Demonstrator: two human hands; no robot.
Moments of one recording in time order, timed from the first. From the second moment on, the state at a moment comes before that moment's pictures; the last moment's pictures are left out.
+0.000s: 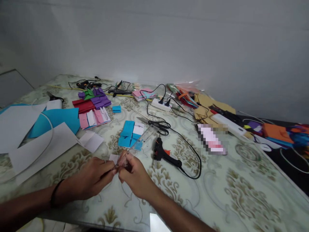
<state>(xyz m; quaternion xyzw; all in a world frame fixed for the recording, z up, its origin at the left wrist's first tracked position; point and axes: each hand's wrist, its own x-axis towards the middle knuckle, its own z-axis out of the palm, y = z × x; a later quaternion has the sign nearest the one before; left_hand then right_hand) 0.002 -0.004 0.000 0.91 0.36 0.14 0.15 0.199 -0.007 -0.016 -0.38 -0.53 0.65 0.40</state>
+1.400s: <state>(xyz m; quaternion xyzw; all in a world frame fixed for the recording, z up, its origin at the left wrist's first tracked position) 0.018 0.016 0.009 0.73 0.43 0.20 0.49 0.216 -0.012 -0.015 -0.44 -0.58 0.58 0.36</state>
